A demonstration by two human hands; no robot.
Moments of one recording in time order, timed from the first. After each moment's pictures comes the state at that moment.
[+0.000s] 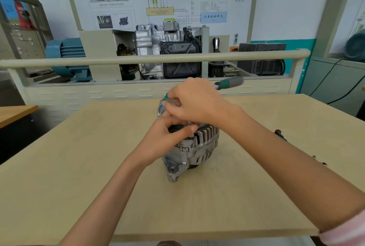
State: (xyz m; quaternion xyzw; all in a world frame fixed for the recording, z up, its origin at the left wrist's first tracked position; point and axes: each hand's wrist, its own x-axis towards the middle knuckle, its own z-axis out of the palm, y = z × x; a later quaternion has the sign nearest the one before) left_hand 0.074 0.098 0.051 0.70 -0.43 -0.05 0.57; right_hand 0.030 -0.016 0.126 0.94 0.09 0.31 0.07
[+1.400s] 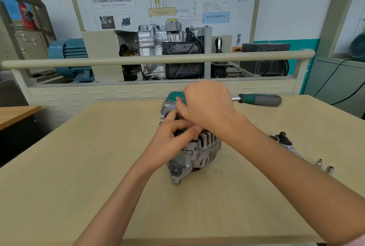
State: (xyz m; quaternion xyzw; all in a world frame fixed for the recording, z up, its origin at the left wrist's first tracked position) left_hand 0.065 0.093 0.051 0.70 -0.45 -0.01 0.55; right_hand 0.023 -0.011 0.121 0.93 -0.04 0.35 0.11
